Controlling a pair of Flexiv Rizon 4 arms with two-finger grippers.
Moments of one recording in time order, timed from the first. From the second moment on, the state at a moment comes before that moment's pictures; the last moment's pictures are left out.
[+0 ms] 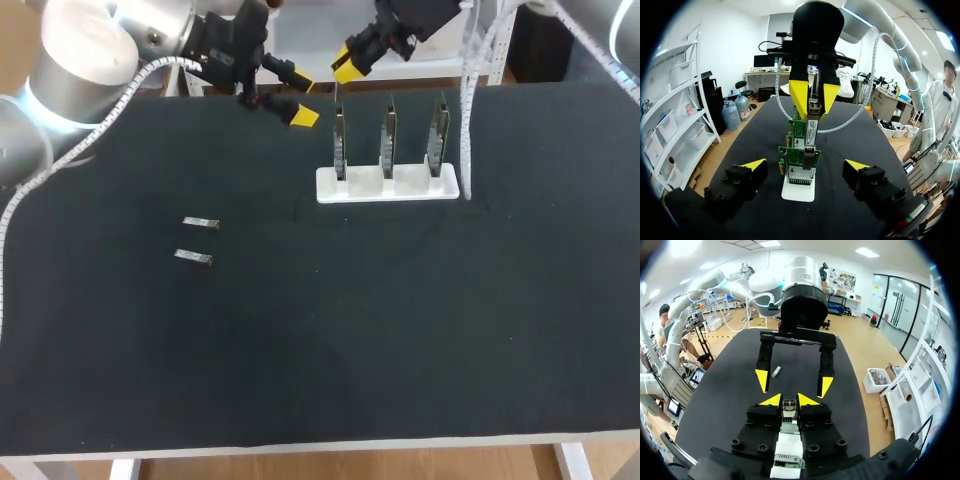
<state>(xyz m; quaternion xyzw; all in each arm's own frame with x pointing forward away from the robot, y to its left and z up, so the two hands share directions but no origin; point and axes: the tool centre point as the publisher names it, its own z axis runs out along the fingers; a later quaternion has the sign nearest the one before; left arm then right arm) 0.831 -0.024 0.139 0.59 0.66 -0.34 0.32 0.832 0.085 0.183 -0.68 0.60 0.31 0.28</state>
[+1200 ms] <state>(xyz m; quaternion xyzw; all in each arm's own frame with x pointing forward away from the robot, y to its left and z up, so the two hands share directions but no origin) 0.831 -0.024 0.139 0.59 0.66 -0.34 0.32 0.826 0.083 0.175 -0.68 0.62 0.31 0.26</state>
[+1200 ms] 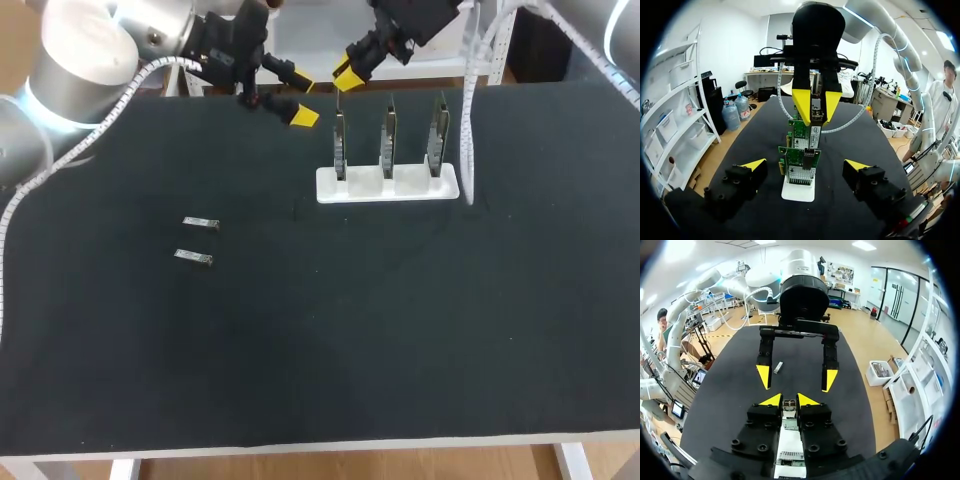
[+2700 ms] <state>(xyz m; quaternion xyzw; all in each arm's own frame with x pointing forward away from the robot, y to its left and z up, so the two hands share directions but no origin) 0.831 -0.024 0.139 0.59 0.66 -0.34 0.32 0.832 0.083 0.169 -0.68 0.62 0.30 0.26</state>
